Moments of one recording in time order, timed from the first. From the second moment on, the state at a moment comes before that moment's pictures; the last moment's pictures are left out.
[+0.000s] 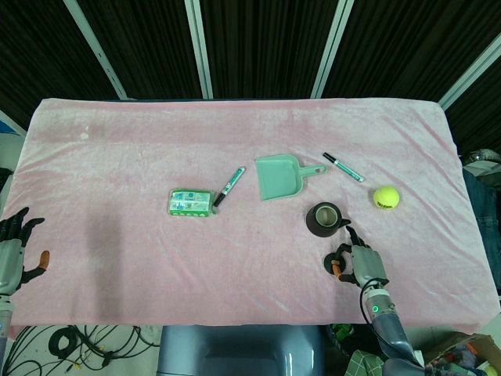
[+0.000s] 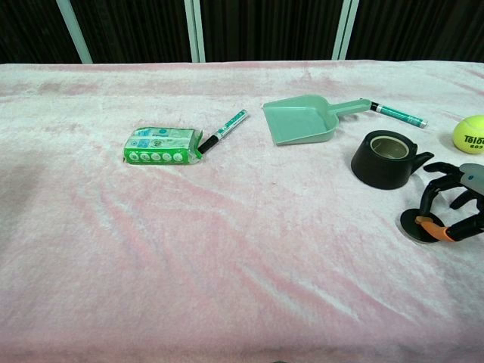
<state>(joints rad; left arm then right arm) -0.14 -1.12 -0.10 -1.75 1.21 1.36 0.16 0.41 -1.49 0.10 -1.68 -0.87 1.06 -0.28</state>
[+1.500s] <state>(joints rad) -0.14 -1.12 -0.10 -1.75 1.21 1.36 0.16 0.42 -1.25 0.24 -1.93 -0.94 1.12 -0.18</state>
